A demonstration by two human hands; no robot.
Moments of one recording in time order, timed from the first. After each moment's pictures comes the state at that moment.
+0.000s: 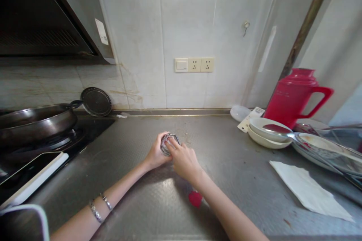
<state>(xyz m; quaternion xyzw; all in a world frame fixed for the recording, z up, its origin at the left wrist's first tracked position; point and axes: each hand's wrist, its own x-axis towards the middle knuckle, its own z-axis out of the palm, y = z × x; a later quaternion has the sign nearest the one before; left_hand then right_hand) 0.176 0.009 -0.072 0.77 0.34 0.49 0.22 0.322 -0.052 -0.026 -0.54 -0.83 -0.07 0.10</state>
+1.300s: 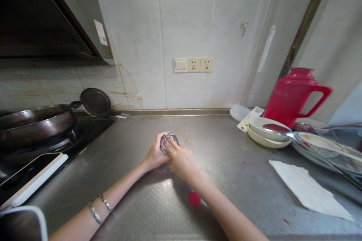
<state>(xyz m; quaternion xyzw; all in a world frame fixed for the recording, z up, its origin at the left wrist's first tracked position) 0.175 0.009 -0.071 0.76 0.36 0.49 0.23 0.319 -0.052 -0.026 -0.54 -0.83 -0.03 0.11</state>
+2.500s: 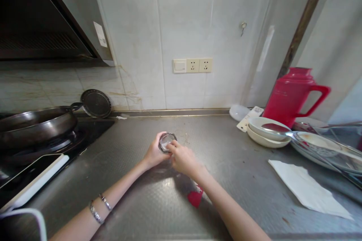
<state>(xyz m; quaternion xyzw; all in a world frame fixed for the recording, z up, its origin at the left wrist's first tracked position) 0.175 0.015 -0.071 0.75 0.38 0.49 0.23 0.329 -0.043 -0.026 -0.51 -0.85 0.04 0.15</state>
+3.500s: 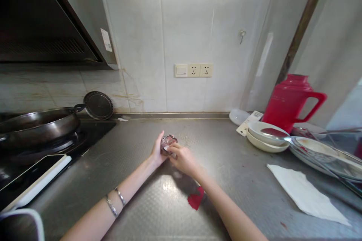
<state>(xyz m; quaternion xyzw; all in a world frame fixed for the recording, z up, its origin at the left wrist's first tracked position) 0.205 0.027 -0.048 0.22 0.29 0.52 0.77 0.337 -0.017 -0.052 -0.38 -0.85 0.12 0.35</state>
